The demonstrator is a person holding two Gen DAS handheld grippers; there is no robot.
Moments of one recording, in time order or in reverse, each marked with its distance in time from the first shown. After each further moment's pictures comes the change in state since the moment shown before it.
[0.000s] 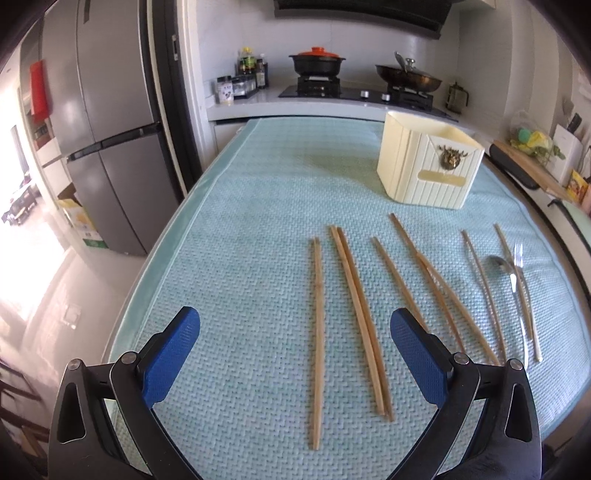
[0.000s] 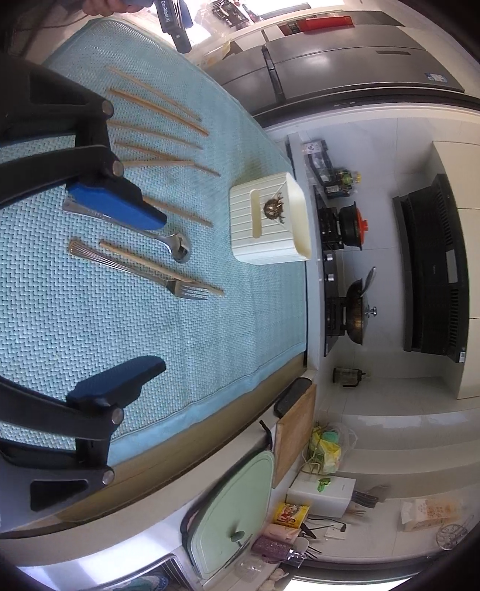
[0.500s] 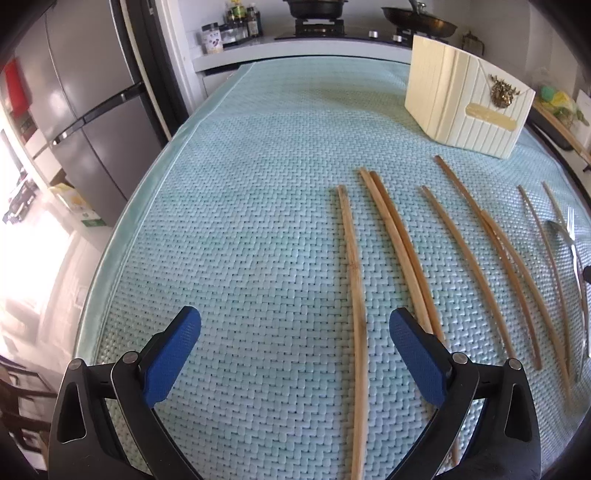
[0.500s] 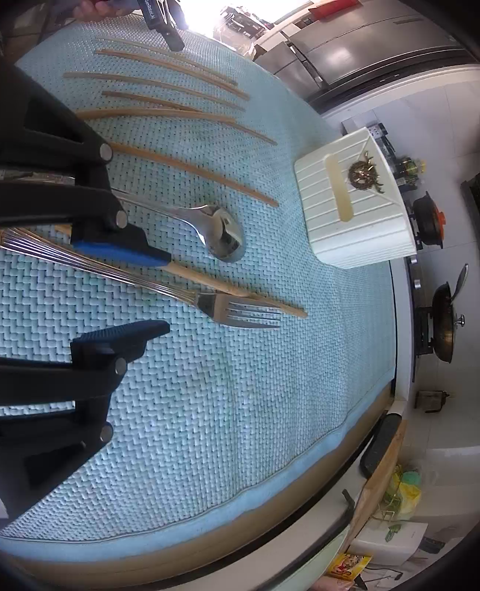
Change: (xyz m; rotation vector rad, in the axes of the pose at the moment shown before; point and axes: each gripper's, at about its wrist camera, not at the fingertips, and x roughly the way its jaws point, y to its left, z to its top) left arm 0.091 0.004 -0.002 0.045 0.181 0.032; right arm 0.135 0.008 -0.007 0.027 0.279 0.090
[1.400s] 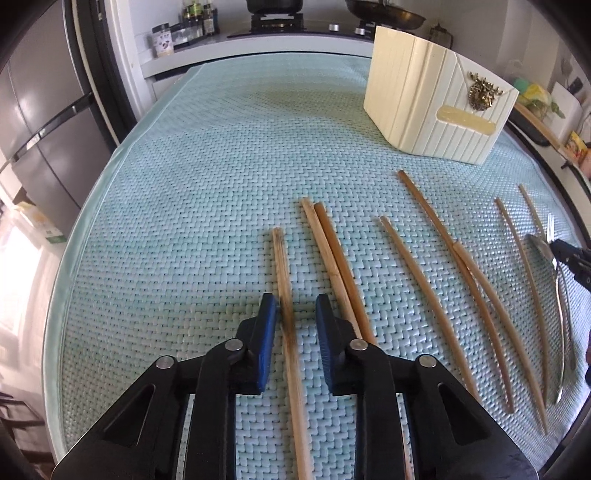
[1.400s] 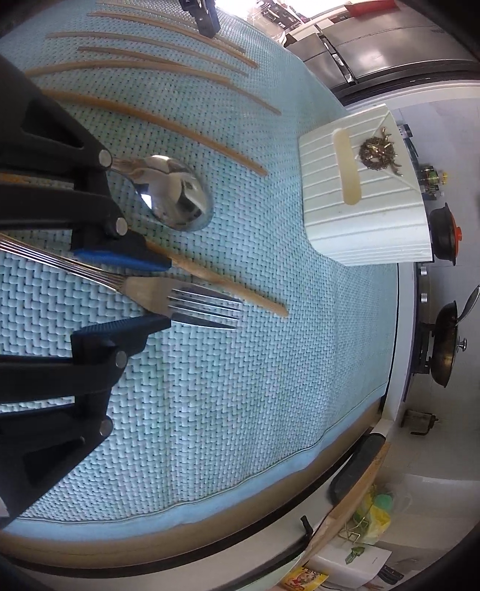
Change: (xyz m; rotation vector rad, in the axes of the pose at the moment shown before) left arm 0.033 -0.026 0.052 0.068 0.014 -0.138; right arm 0.040 -0.008 0.049 -0.105 -0.007 -0.066
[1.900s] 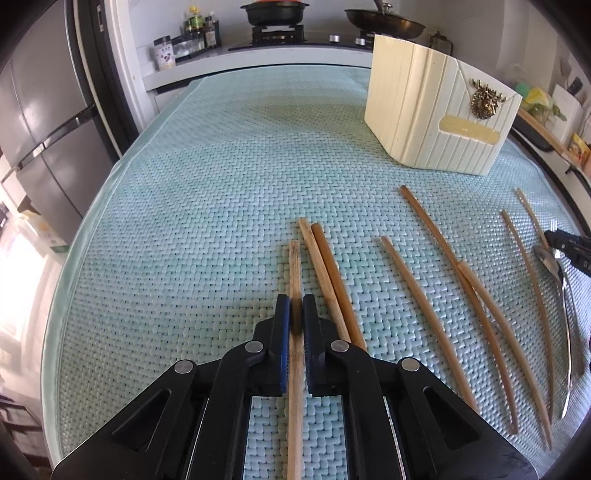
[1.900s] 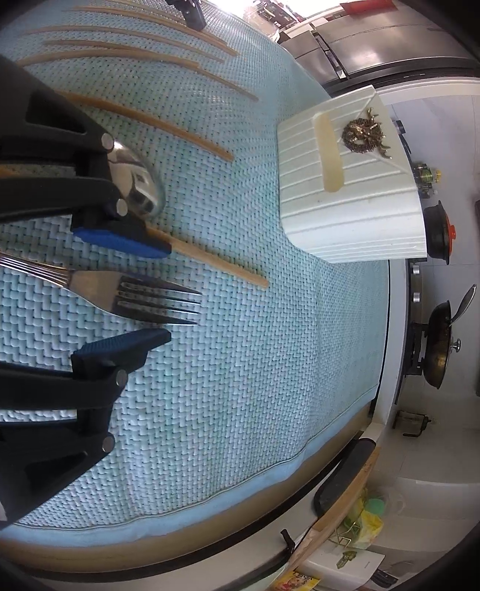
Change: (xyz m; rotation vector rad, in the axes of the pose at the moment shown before) left arm 0.001 -0.008 -0.003 -0.004 -0.058 0.011; right arm 0.022 0.000 0.026 -0.014 -0.029 -0.004
